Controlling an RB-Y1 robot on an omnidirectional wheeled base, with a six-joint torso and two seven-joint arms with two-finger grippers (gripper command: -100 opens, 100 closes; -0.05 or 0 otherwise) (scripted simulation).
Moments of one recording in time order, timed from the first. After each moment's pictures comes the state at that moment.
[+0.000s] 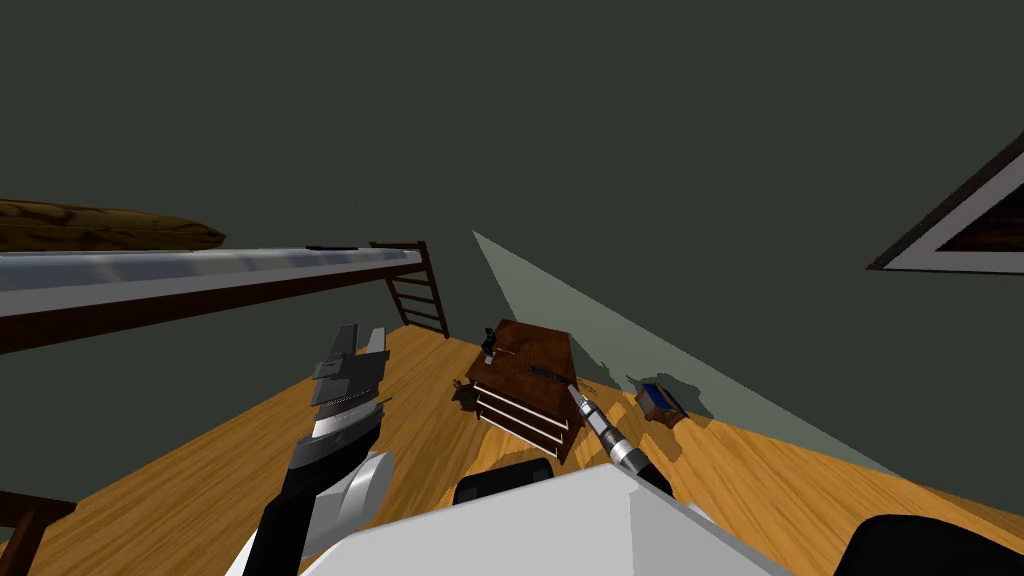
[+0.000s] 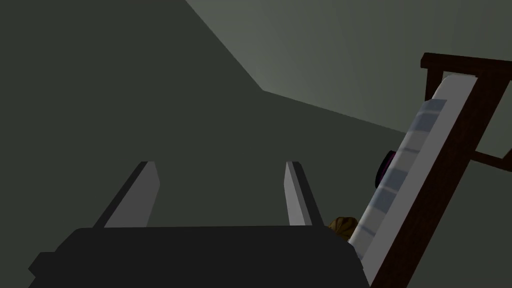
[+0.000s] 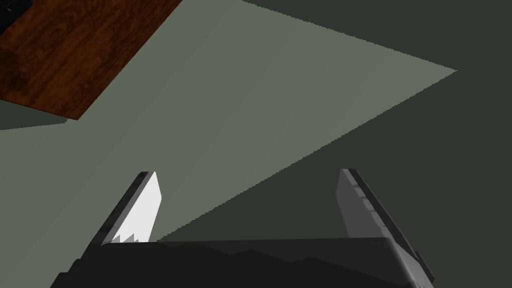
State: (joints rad) left arm 0.46 -0.02 0.07 -2.24 0.02 -0.59 -0.09; right arm 0.72 -0.41 0.11 -1.80 0.14 -0.38 0.22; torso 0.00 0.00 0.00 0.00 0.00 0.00
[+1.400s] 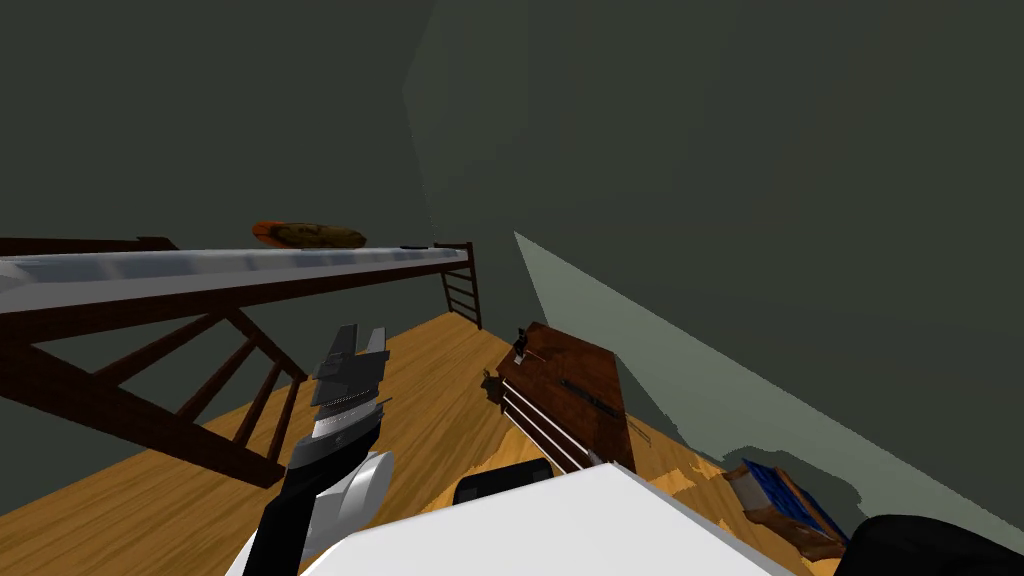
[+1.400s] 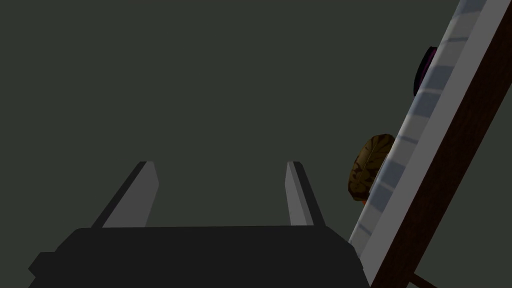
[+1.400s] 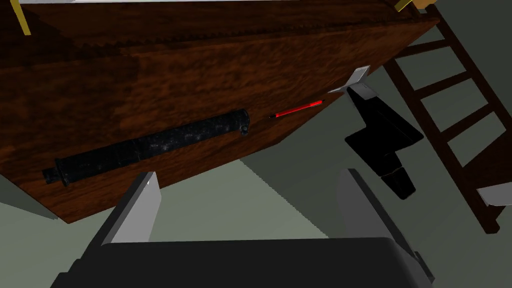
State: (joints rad) left arm 0.46 -0.02 0.07 -2.24 0.02 -0.59 -0.09; right arm 0.72 -0.51 0.19 -1.46 0.31 -0.26 0.34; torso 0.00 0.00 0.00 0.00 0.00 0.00
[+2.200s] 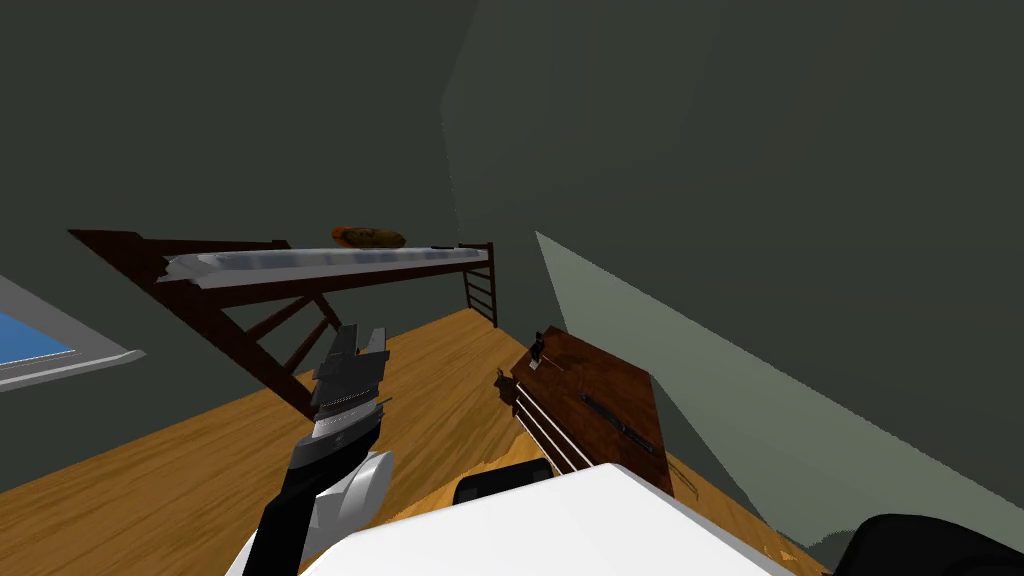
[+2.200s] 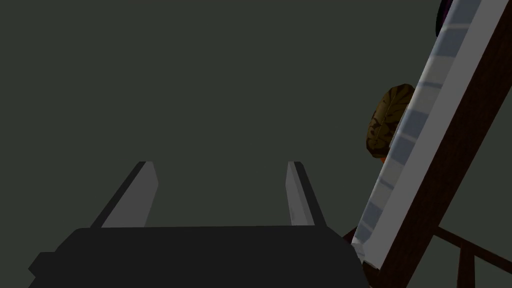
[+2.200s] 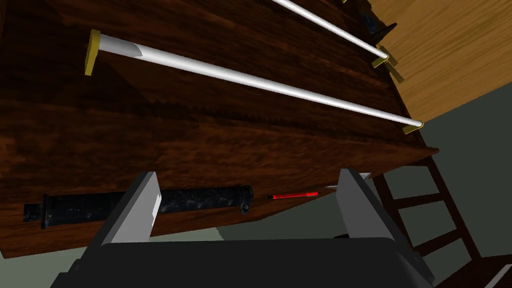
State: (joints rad) left arm 0.46 -0.02 0.07 -2.24 0.02 -0.59 -0.09; right arm 0.70 -0.54 0.22 -1.24 0.39 -0.22 0.41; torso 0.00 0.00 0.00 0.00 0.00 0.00
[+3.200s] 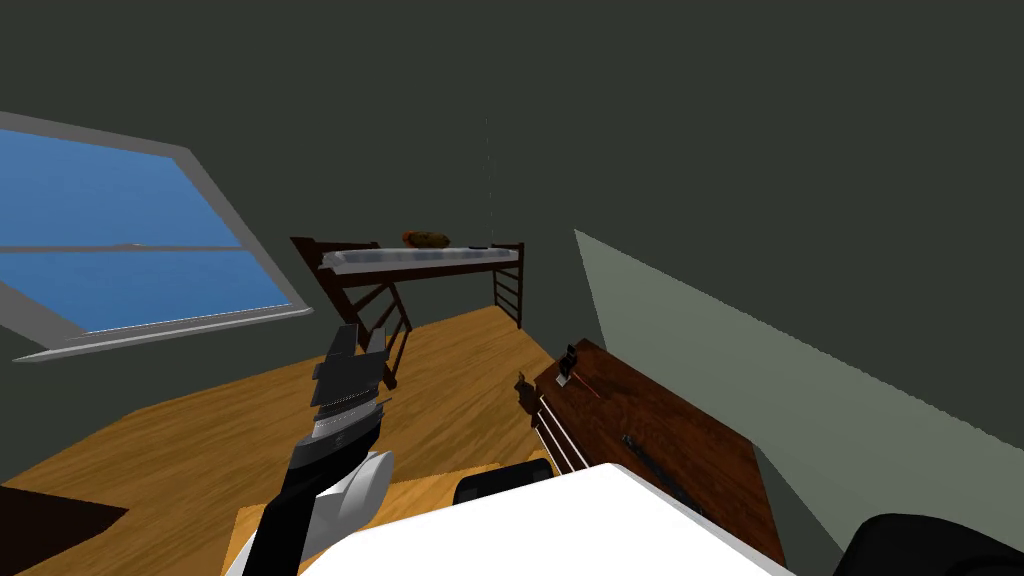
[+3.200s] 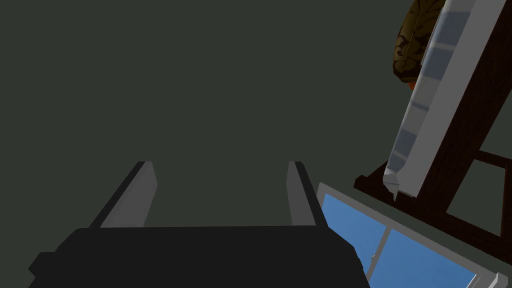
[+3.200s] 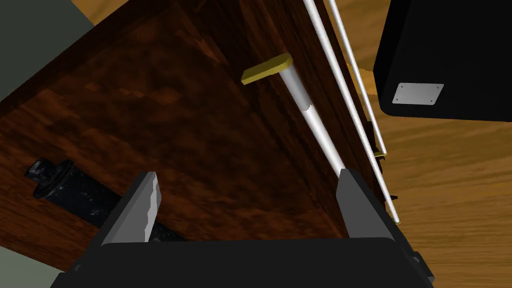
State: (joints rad) left arm 0.46 -0.02 0.07 -2.24 0.02 -0.59 -0.09; right arm 0.68 -0.63 0.26 -0.94 0.55 -0.09 0.52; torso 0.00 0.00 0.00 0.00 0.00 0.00
